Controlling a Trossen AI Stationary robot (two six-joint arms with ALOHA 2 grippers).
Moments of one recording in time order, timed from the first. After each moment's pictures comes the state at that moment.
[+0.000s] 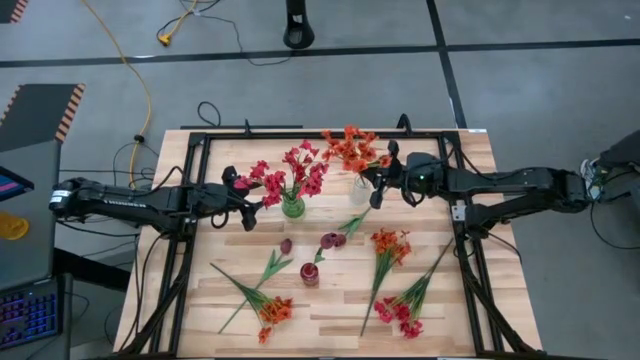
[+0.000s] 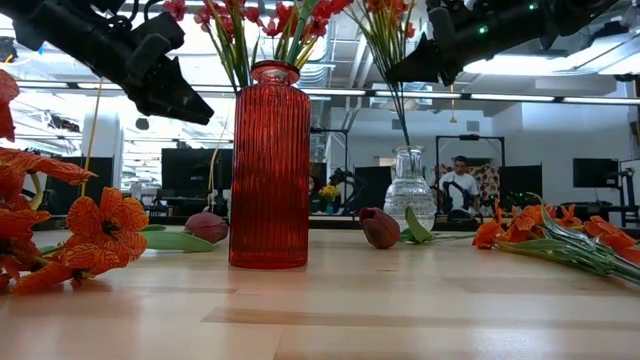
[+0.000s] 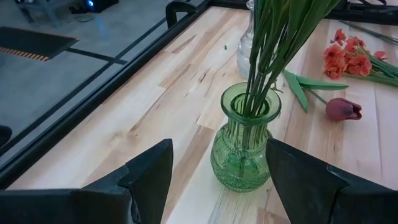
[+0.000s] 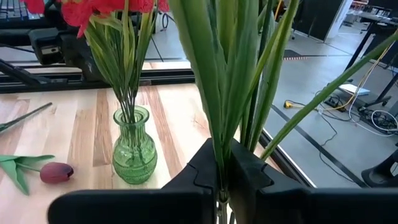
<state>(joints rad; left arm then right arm) 0.03 0.79 0.44 -0.14 -0.42 -0.16 -0.19 1.11 0.68 0.22 0.21 -0.10</state>
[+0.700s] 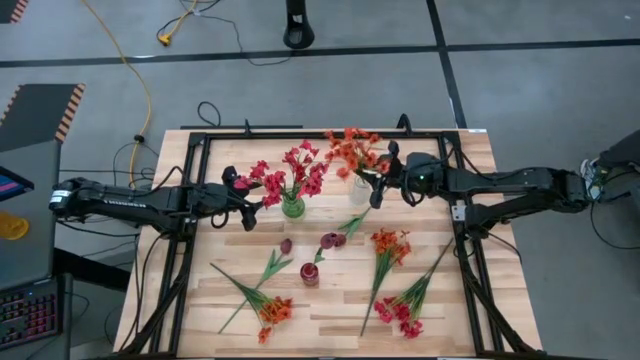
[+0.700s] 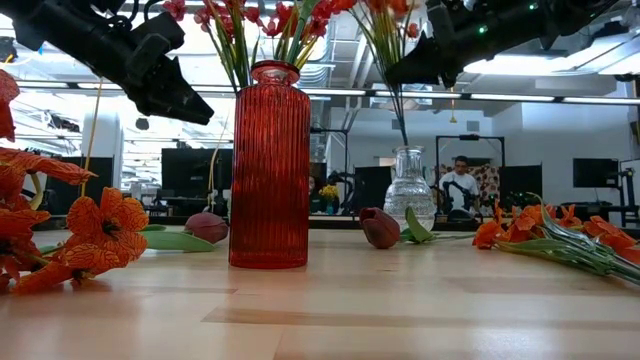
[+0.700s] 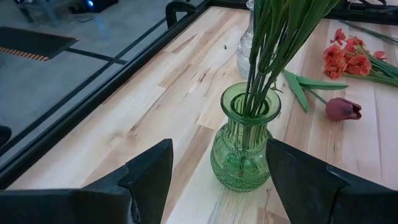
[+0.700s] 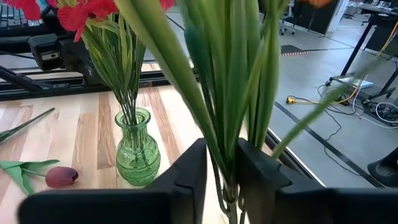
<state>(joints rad) 0.03 0.79 0.44 -0.14 -0.42 -0.16 -0.19 1.11 0.68 0.22 0.21 -0.05</state>
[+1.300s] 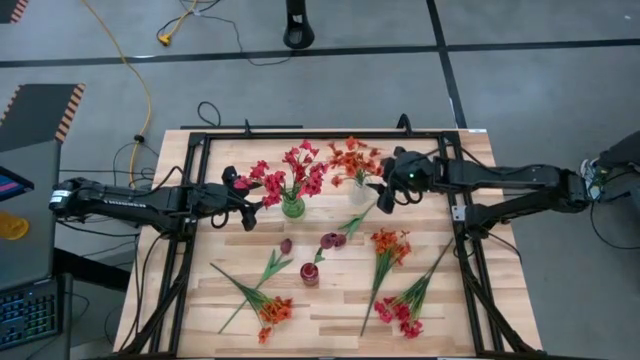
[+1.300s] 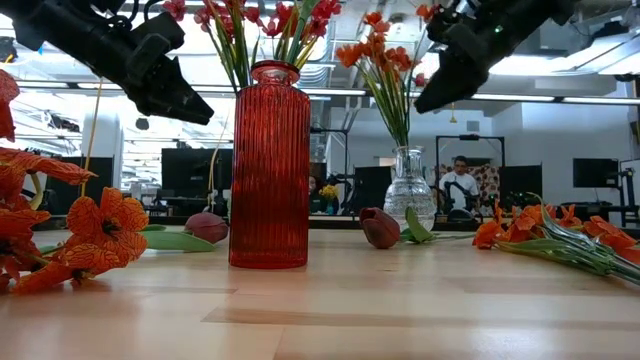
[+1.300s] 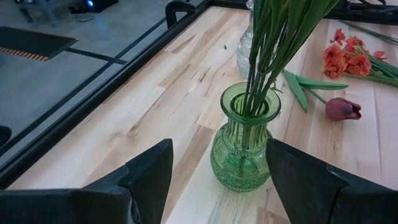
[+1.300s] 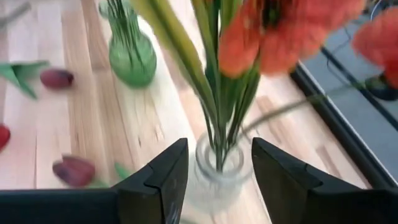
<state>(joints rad) 0.03 0.79 0.44 -0.14 -0.42 -0.16 -0.19 1.11 0.85 -0.40 0.21 0.03</state>
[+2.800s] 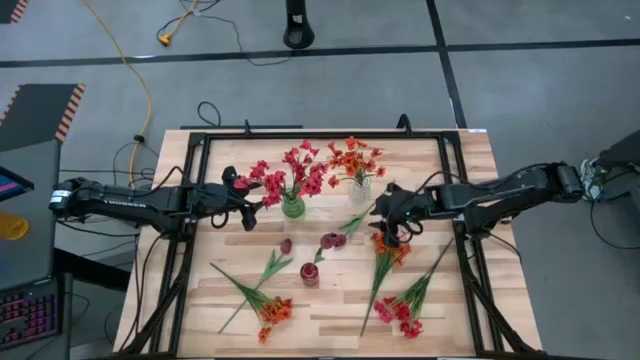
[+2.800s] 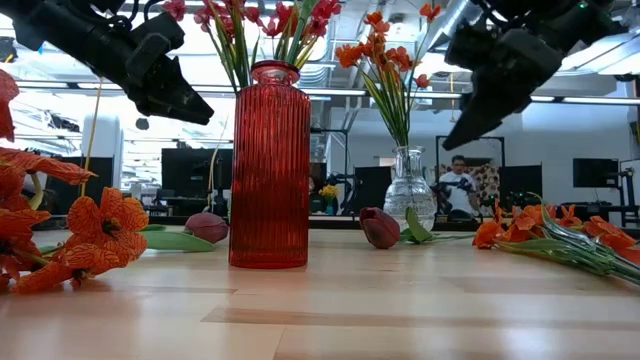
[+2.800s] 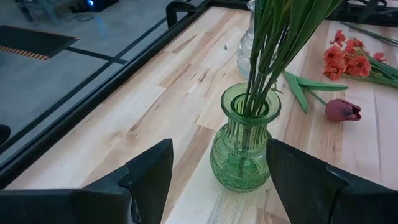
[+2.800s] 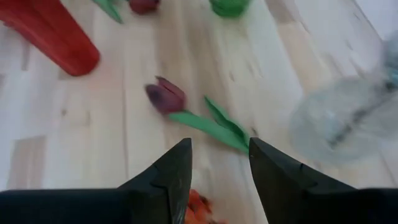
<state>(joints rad) 0.03 0.79 0.44 -0.14 -0.42 -0.17 0.07 1.16 0.68 -0.30 0.13 0.20</state>
